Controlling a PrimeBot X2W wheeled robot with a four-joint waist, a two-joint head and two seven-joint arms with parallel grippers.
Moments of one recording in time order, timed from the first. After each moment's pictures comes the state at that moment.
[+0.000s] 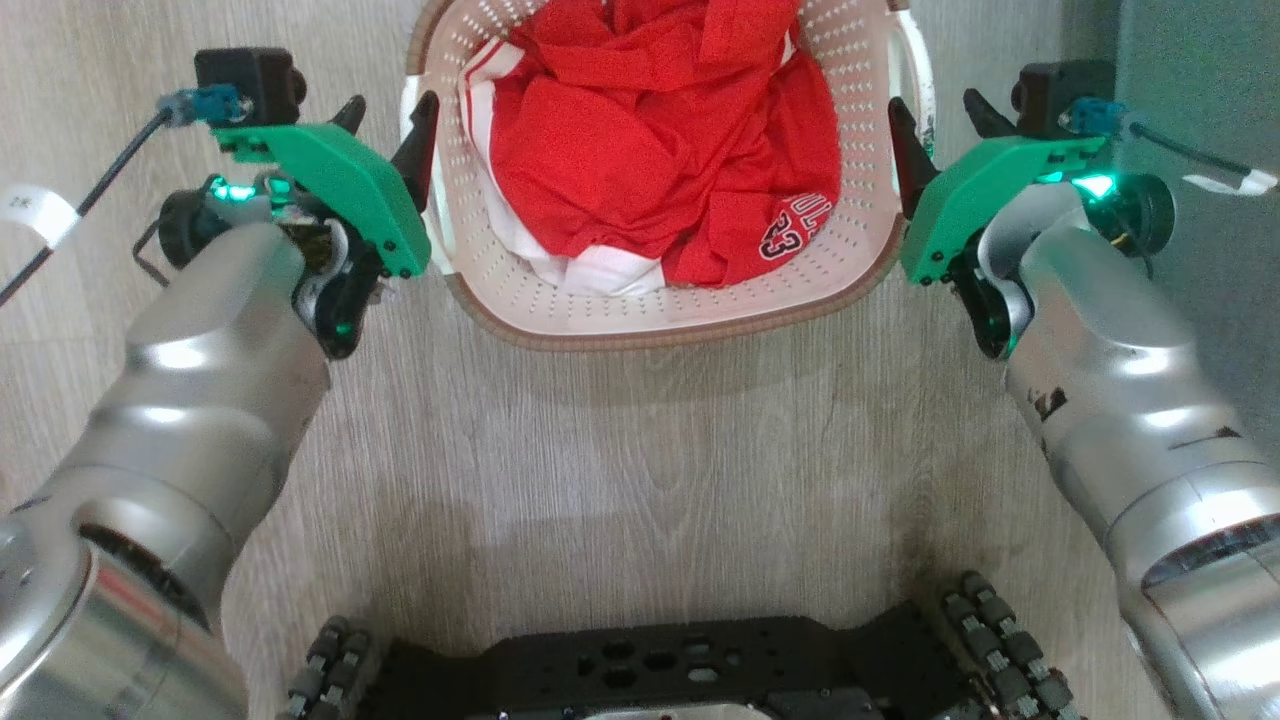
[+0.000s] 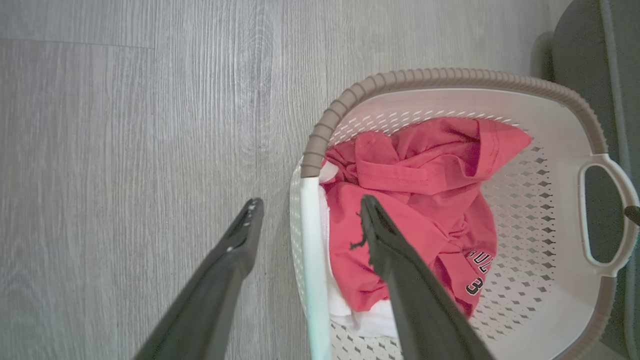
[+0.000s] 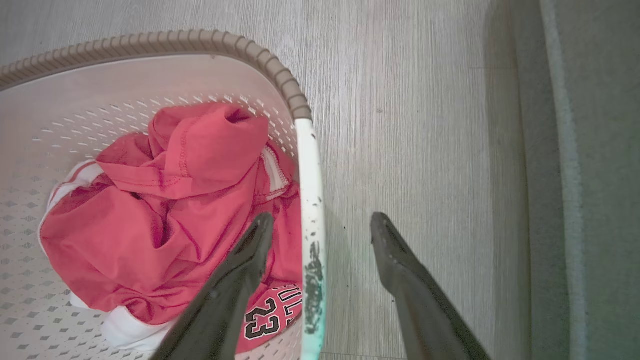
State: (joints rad) left arm -1.10 0.16 -1.09 1.16 -1.25 -0.13 -0.21; right arm -1.04 -0.06 0.40 1.21 0.49 0.14 -0.24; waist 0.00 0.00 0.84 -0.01
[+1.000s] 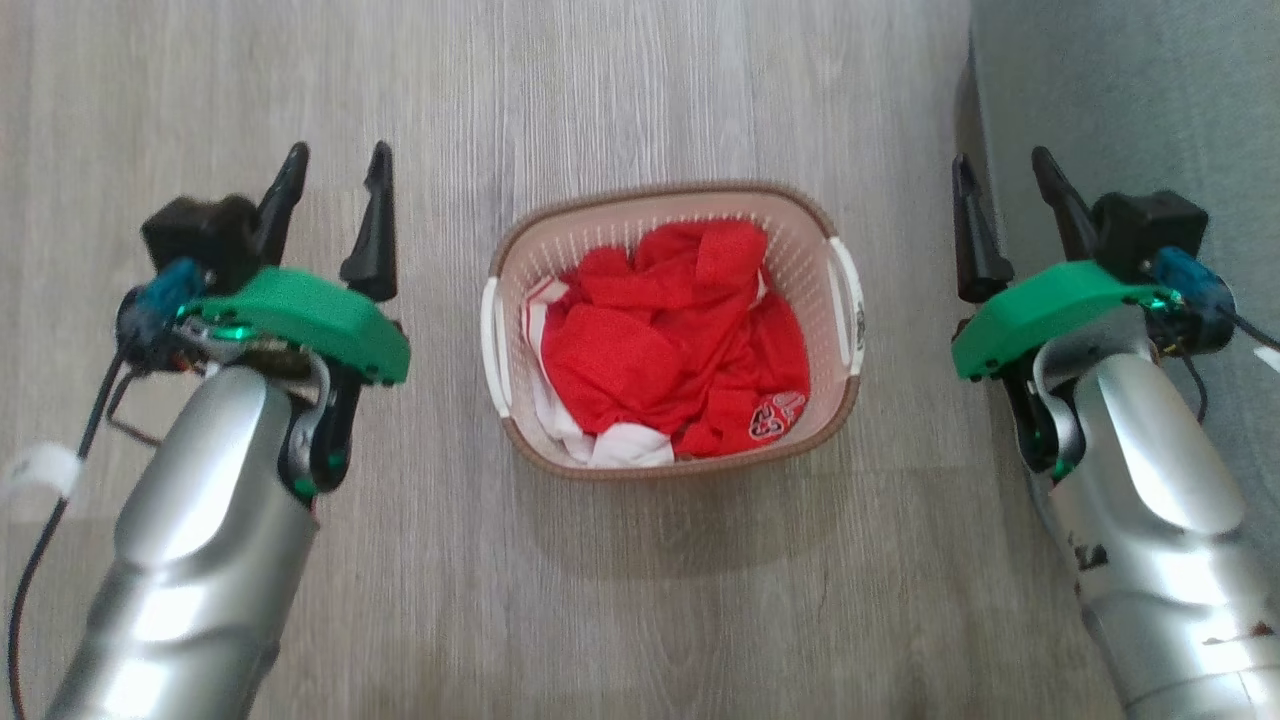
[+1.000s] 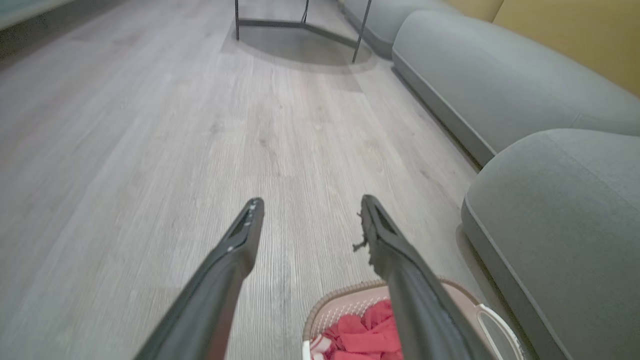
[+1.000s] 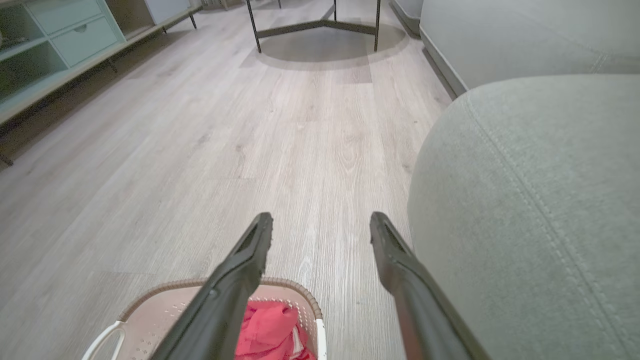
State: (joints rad) left arm -0.60 0.22 -0.41 0.51 -0.56 0.01 -0.25; right arm -0.60 -0.10 0.11 0.60 0.27 0.14 -0.25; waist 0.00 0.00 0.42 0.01
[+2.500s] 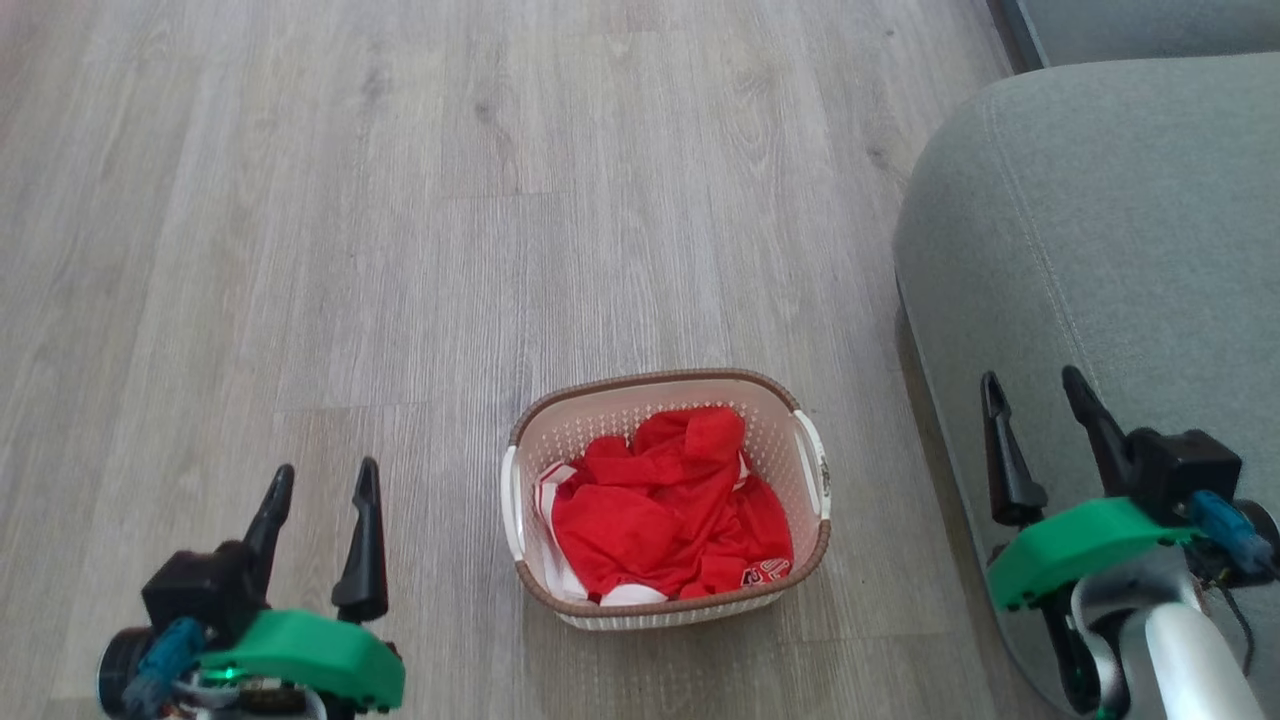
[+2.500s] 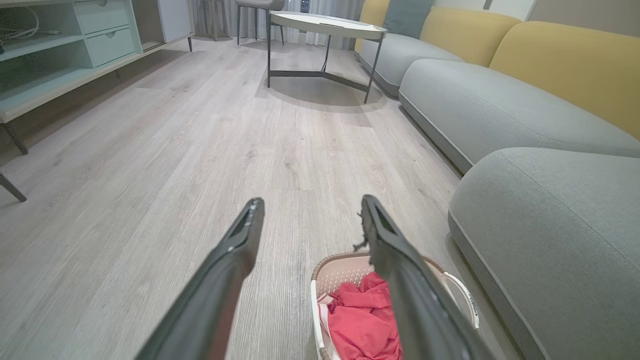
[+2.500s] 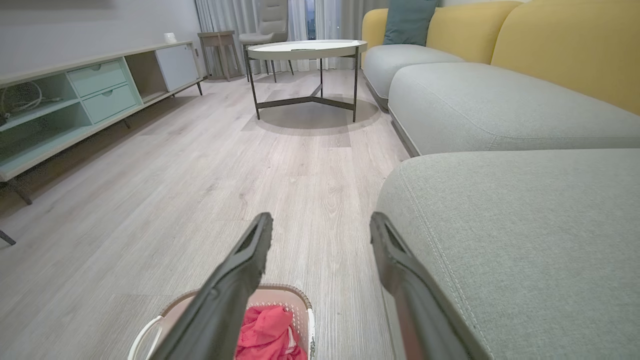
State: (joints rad) left arm 0.12 0.27 -0.27 -0.12 -0.42 0.20 -0.13; right arm -0.06 -0.06 -0.01 0.05 0.17 0.14 -0.09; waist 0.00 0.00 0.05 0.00
